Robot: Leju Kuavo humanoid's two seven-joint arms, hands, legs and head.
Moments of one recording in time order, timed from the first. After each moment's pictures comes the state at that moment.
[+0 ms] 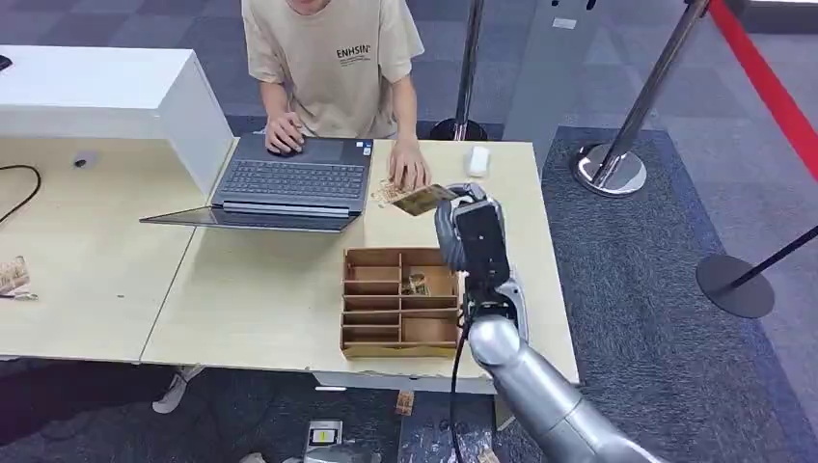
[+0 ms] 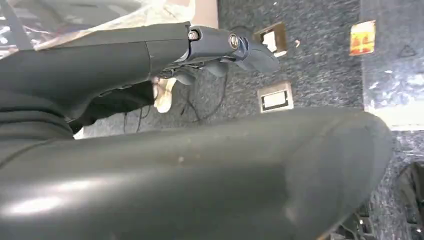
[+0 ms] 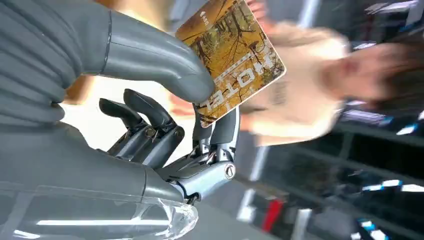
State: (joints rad) left arm -0.33 -0.25 -0.94 -0.21 -0.96 -0.29 0.22; right arm -0.55 0.00 0.46 -1.08 0.26 -0.63 -0.28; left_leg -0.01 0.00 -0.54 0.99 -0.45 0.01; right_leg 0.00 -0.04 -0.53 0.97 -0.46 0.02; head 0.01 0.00
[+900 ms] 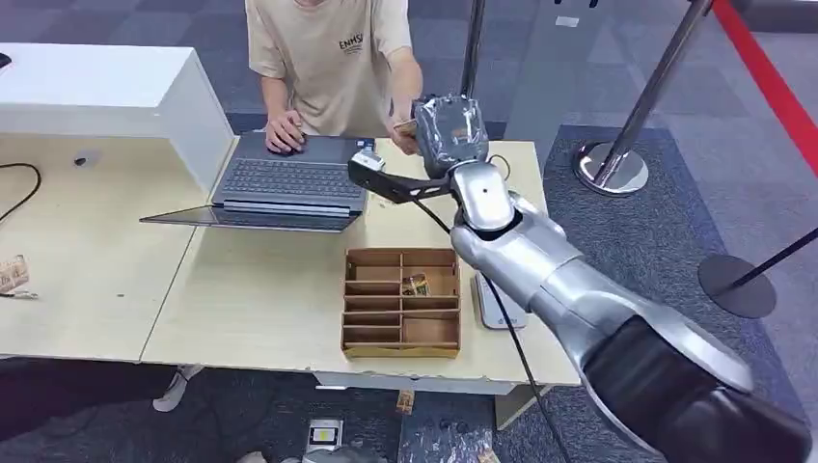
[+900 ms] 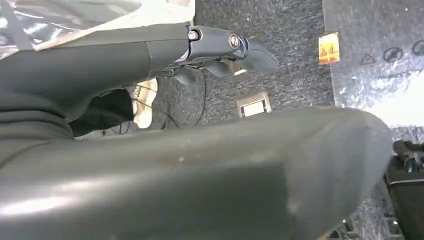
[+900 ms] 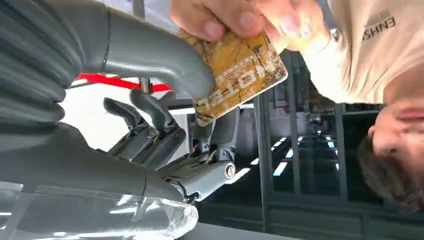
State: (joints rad) left arm -0.33 -0.24 -0.97 -0.21 -0.99 -0.28 0.11; right arm -1.11 0.05 0.84 -0.47 1.11 -0.43 0.19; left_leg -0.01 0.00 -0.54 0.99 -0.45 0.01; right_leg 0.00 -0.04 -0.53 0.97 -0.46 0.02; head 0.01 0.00
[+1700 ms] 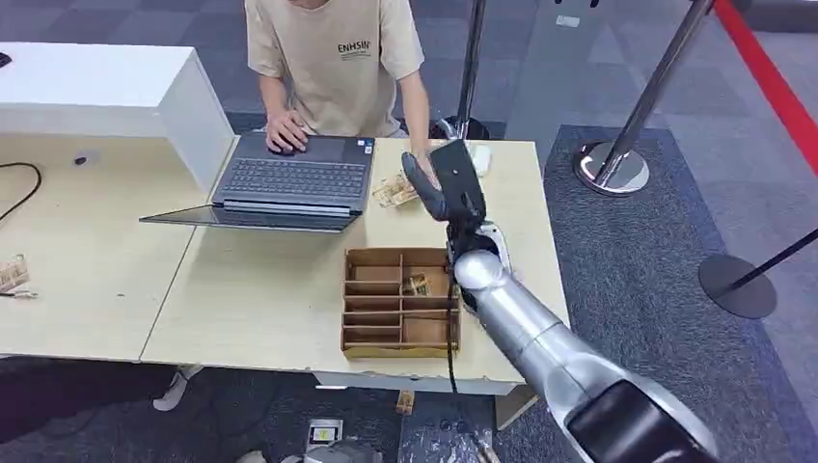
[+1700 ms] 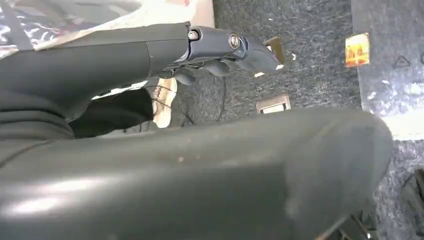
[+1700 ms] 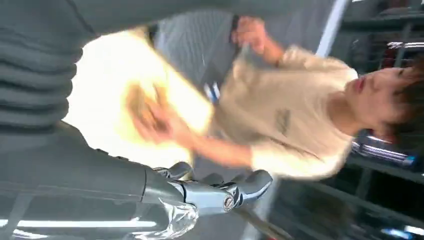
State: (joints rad) left arm -0.33 -0.24 -0.97 -0.21 -0.98 -0.25 0.21; right arm -0.76 0.09 0.49 -0.68 -0.04 -0.46 -0.40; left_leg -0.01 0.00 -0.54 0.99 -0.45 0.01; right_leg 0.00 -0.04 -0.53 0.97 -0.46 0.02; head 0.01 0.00
